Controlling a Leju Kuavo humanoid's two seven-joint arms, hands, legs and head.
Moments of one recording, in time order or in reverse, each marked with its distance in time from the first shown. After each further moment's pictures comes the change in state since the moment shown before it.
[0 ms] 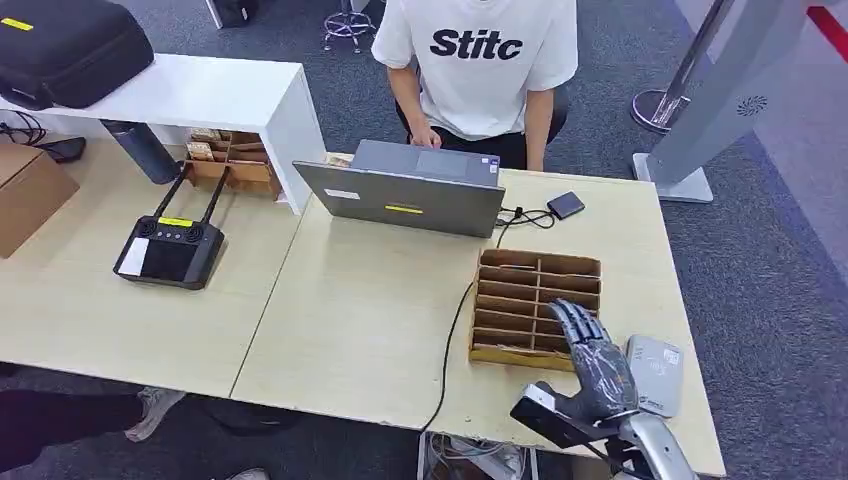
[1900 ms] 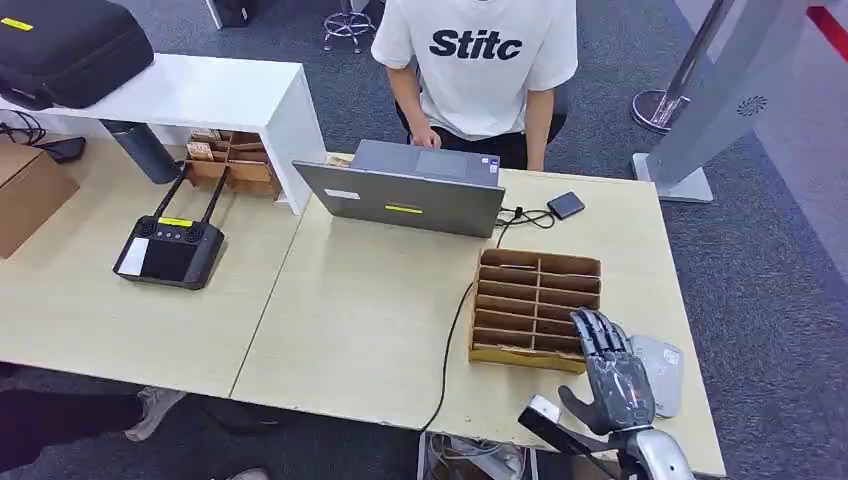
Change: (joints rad) left arm 0.004 0.000 -0.023 0.000 0.000 0.019 -0.003; right arm 0.033 0.016 -0.054 0.094 0.218 -0.126 0.058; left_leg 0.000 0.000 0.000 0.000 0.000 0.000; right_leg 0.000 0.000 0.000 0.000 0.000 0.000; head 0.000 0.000
